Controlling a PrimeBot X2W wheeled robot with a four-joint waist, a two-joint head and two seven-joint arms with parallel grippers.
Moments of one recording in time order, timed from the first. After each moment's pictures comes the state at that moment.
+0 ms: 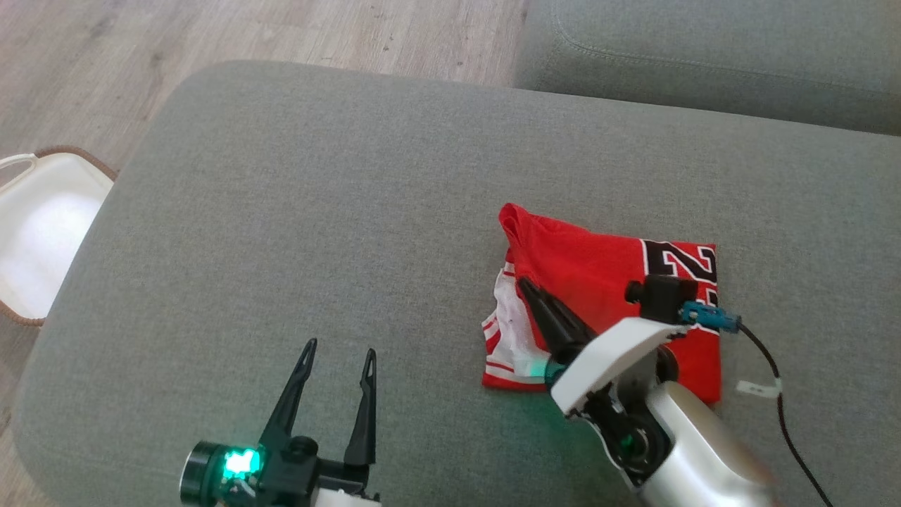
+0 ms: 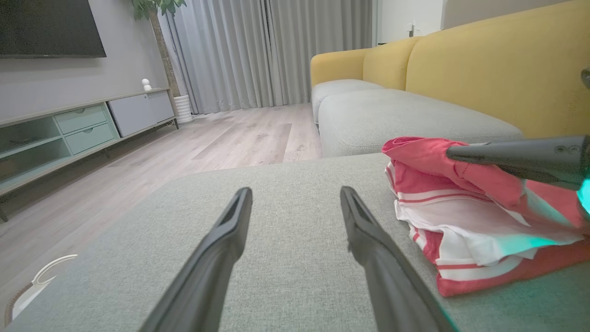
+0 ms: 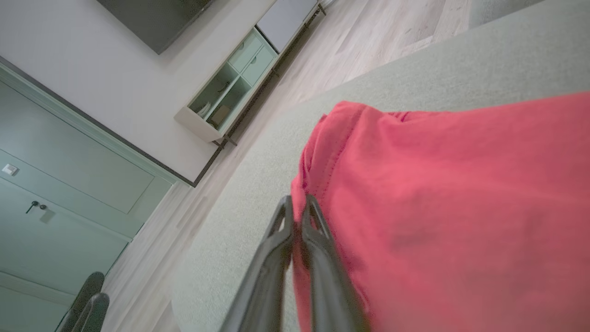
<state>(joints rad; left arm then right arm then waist) 0.05 0.14 -0.44 0.10 -0.09 0.22 -0.25 -0.31 -0.06 0.53 0.44 0.86 0.12 0.05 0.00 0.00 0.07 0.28</state>
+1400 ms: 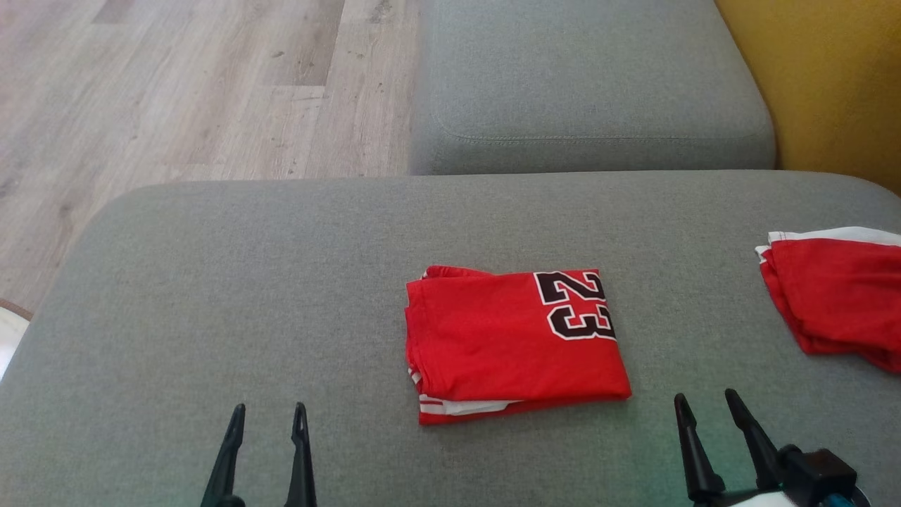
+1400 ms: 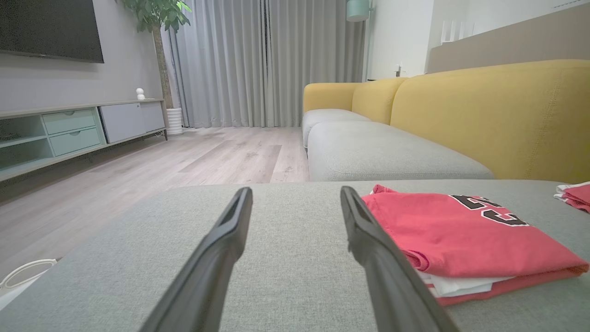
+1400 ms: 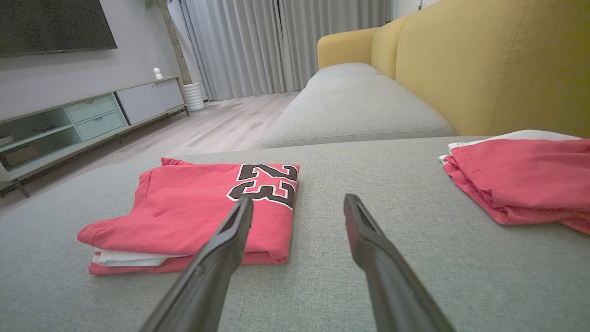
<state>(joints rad) 0.25 0.09 -0.23 0.03 -0.12 0.15 -0.25 0.20 -0.10 0.10 0.24 0.21 0.12 -0.25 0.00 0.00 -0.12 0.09</state>
